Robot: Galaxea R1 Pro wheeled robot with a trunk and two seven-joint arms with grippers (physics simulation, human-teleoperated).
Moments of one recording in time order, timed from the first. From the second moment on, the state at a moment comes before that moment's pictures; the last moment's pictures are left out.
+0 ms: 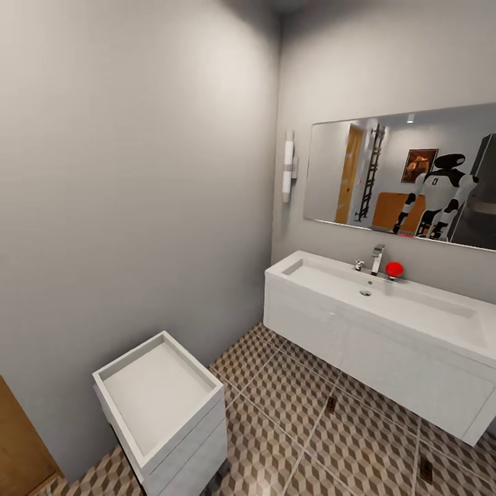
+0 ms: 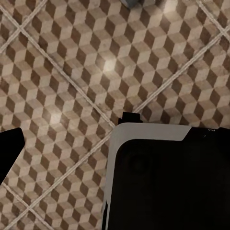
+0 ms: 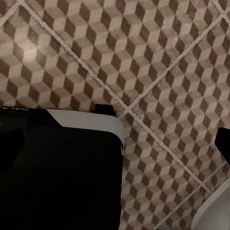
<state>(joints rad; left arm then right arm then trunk) -0.21 0.07 -0.17 -0.01 0.26 -0.09 0.00 -0.26 0.08 0.07 0.03 0.05 -0.01 -0.21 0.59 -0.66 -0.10</state>
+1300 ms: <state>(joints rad) -0.21 0.06 -0.17 -0.01 0.27 -0.11 0.00 -0.26 0.08 0.07 0.03 0.05 -0.02 -0.21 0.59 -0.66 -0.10</state>
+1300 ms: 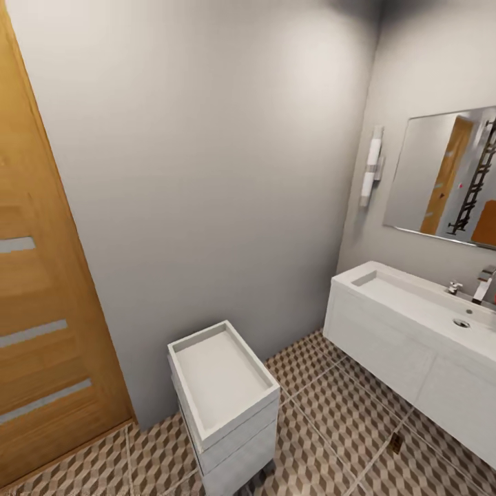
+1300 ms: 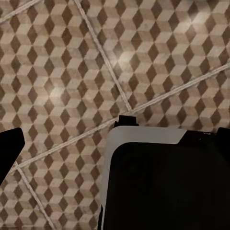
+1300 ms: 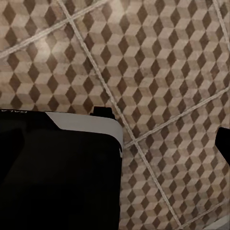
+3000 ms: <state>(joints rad) -0.21 0.01 -0.16 -0.01 0.27 -0.10 0.00 -0.26 0.08 0.07 0.03 0.05 -0.03 -0.20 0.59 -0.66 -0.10</state>
